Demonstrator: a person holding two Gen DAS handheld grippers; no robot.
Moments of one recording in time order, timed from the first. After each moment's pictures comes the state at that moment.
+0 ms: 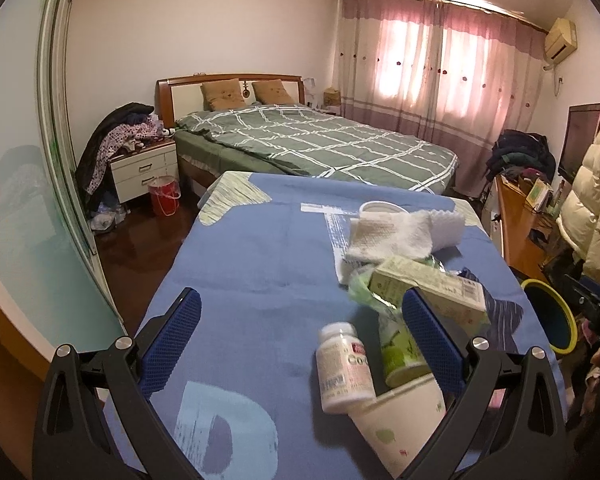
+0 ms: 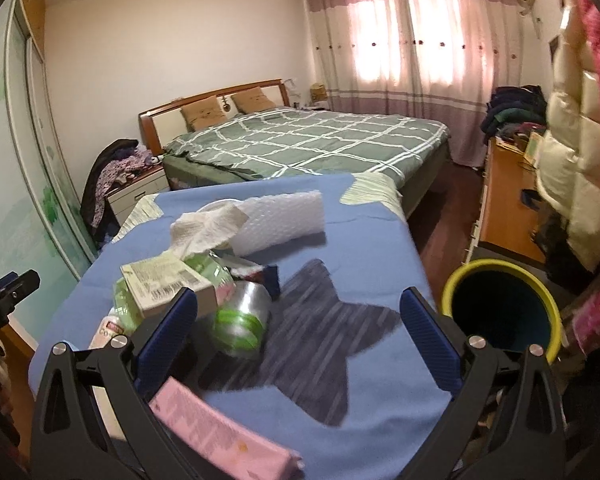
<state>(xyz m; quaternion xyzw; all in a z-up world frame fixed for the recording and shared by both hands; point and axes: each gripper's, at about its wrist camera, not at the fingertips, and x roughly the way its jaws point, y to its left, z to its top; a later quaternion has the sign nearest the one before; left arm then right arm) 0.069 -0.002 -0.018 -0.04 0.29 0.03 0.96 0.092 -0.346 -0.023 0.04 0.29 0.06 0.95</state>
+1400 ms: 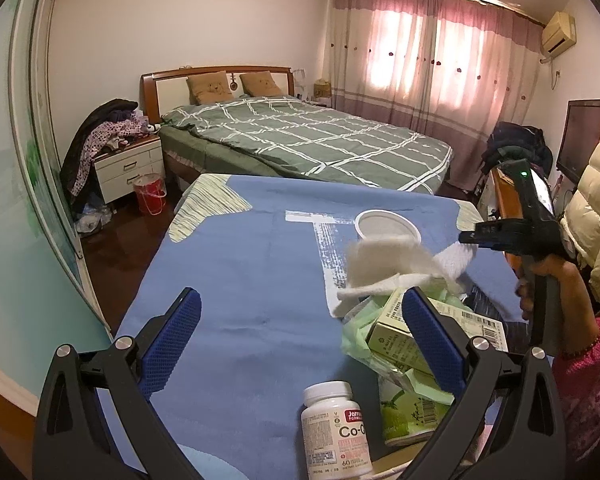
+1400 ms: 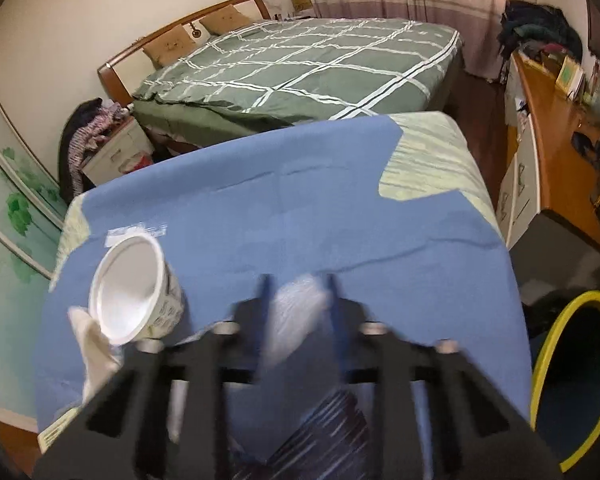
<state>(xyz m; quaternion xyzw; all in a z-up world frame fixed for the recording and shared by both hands) 0.152 -0.014 -0.036 -0.04 0.30 0.01 0.95 0.338 -0.350 -0.083 0.12 0.45 0.06 0.88</state>
